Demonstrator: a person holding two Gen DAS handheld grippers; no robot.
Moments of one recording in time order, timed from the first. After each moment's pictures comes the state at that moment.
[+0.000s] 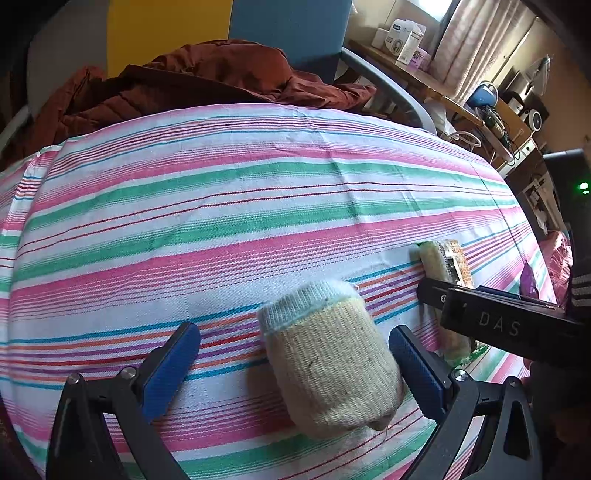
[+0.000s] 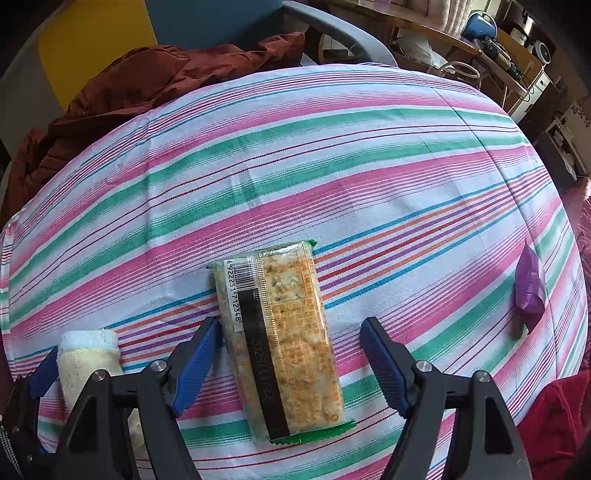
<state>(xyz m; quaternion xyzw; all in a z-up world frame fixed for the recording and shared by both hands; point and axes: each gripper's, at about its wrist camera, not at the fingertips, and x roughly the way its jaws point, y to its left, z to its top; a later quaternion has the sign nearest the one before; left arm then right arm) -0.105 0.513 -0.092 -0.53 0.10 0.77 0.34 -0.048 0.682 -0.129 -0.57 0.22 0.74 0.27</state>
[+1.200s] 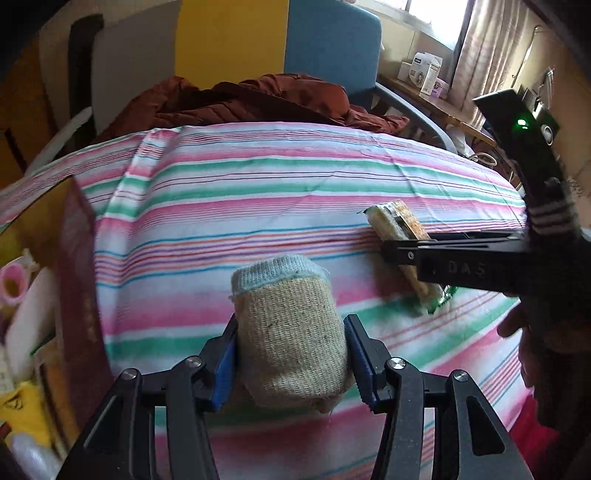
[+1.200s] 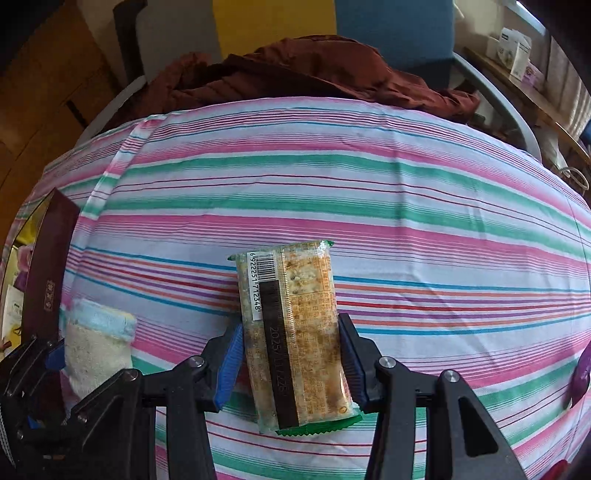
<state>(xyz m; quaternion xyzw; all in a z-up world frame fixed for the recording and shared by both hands) -0.068 0.376 -0.073 -0.47 0.09 0.83 0.30 -0.075 0.552 -0.109 -0.55 0.10 0.83 0.05</state>
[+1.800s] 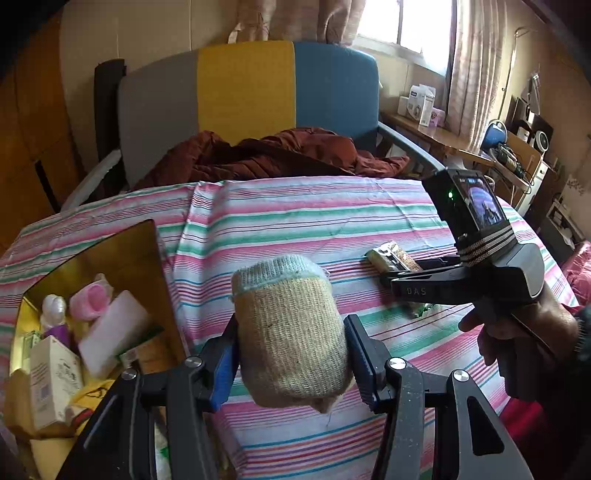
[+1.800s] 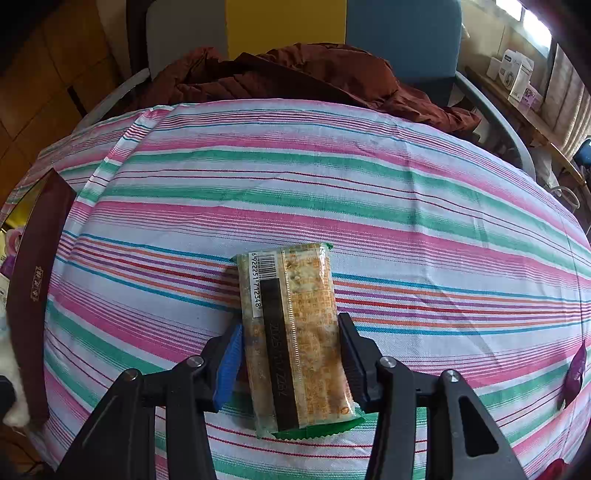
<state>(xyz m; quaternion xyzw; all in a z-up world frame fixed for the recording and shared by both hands) -0.038 0.320 -0.014 -0.39 0.10 0.87 0.28 -0.082 0.533 -0.118 -0.54 0.06 0.84 0.07</state>
